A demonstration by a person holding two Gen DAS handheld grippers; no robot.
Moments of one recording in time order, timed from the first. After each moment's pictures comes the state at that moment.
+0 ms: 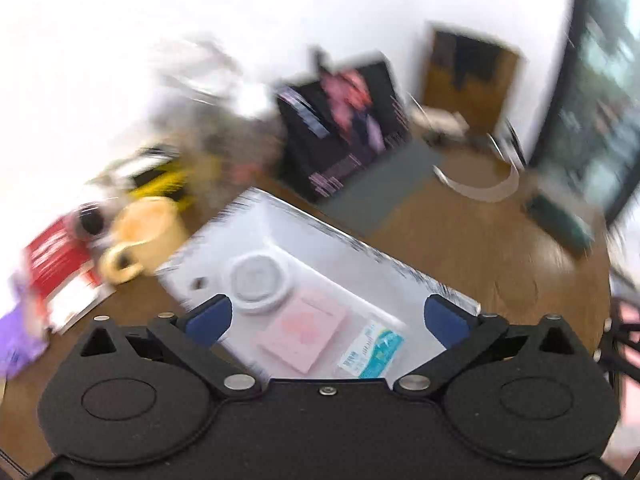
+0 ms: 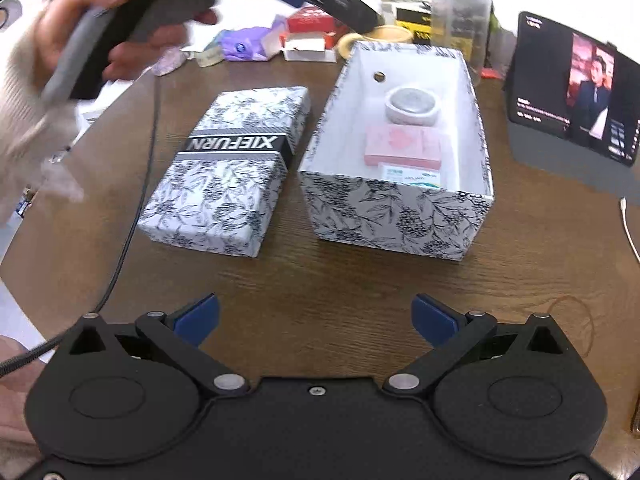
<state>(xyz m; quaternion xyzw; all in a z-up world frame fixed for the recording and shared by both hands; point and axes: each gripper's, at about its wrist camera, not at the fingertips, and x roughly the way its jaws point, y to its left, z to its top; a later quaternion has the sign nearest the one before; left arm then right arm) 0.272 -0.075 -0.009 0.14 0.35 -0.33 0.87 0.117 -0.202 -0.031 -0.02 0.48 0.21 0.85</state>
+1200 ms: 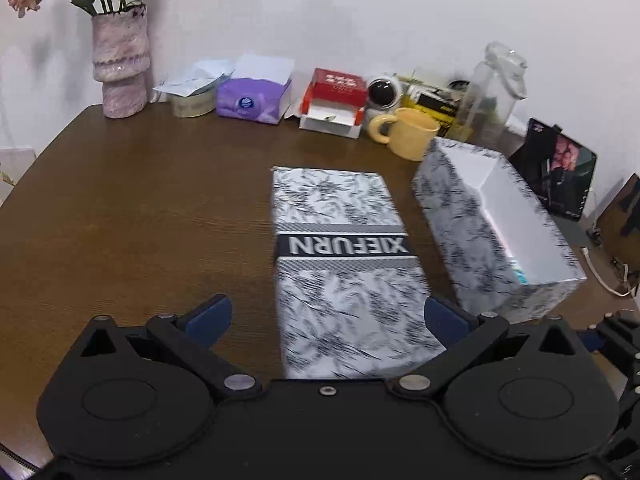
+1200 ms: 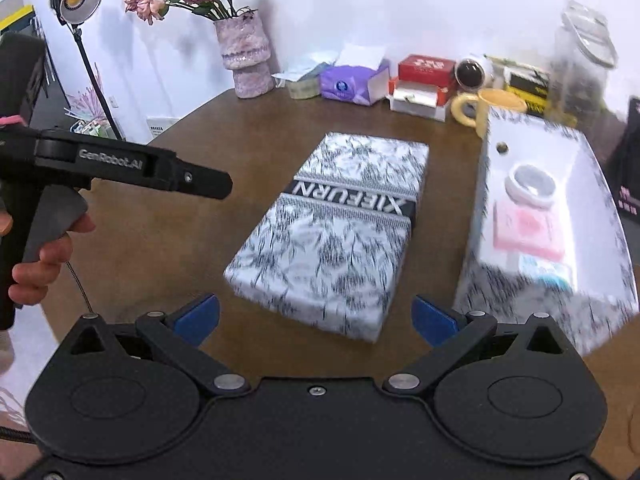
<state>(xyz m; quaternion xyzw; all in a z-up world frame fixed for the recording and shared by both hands) 0.150 0.126 -0.037 -0.08 0.40 -0.03 0.91 0.125 -0.088 -0.042 -0.05 0.39 0.30 0.87</state>
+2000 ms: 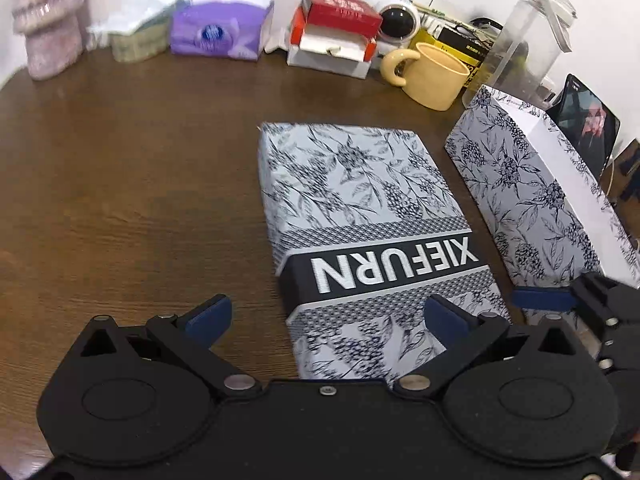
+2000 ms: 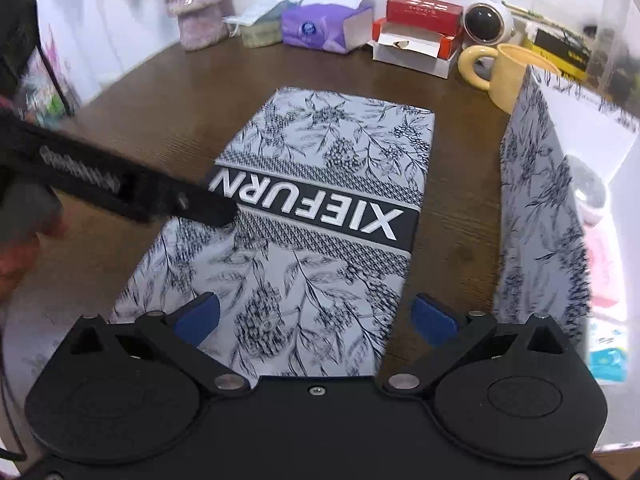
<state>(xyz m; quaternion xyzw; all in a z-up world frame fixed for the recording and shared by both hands) 0.263 0.158 -0.122 -0.09 0.49 -0.10 0.86 0.238 -0.032 -0.124 -0.07 0.45 0.26 0.85</state>
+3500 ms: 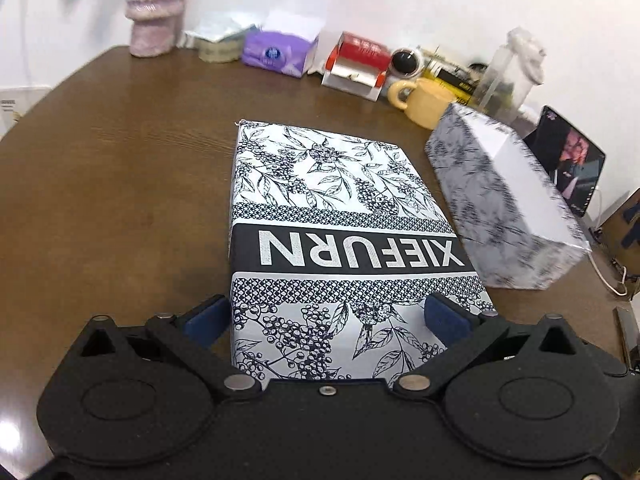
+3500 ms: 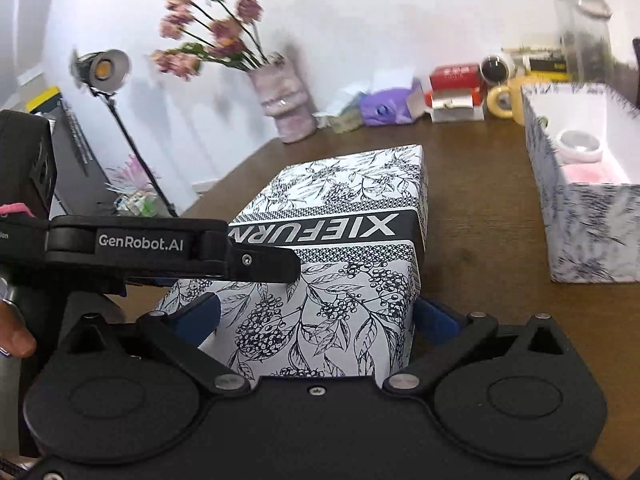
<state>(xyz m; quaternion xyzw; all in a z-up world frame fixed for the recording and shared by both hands) 0.068 0.110 -0.066 -0.14 0.41 0.00 0.90 0.059 -0.100 -0.091 0.09 0.33 0.35 0.87</state>
